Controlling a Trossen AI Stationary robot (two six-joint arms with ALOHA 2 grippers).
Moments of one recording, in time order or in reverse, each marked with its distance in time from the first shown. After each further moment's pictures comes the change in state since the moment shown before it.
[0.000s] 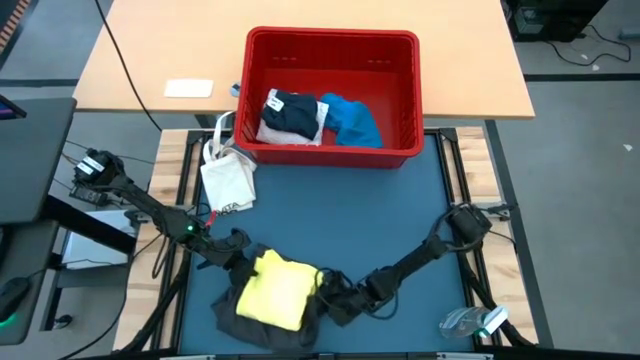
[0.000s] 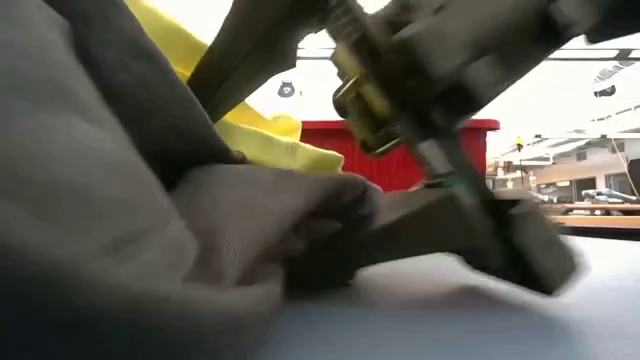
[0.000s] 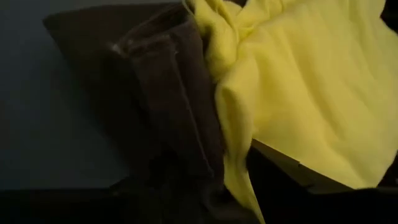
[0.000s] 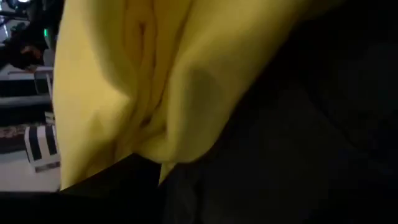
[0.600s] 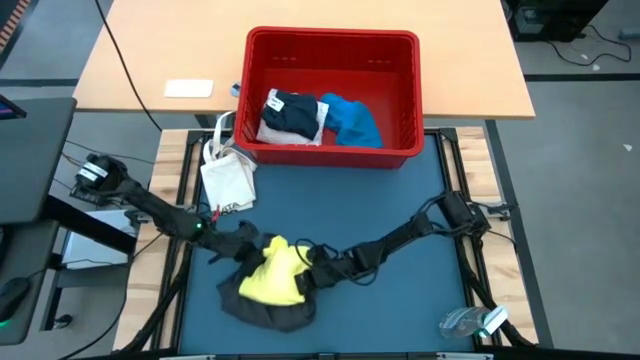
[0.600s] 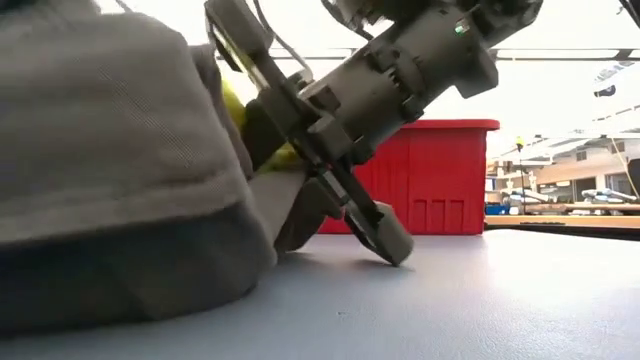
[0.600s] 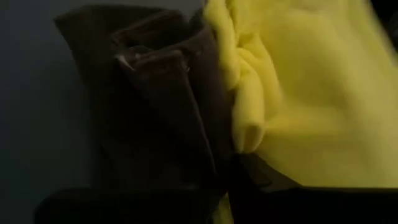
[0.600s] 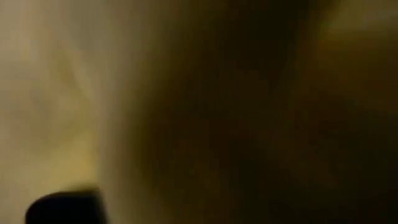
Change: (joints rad) left arm 0.116 0.103 -0.003 0.182 -0.045 0.090; right arm -0.214 -0.003 -0.005 0.027 -0.190 -0.363
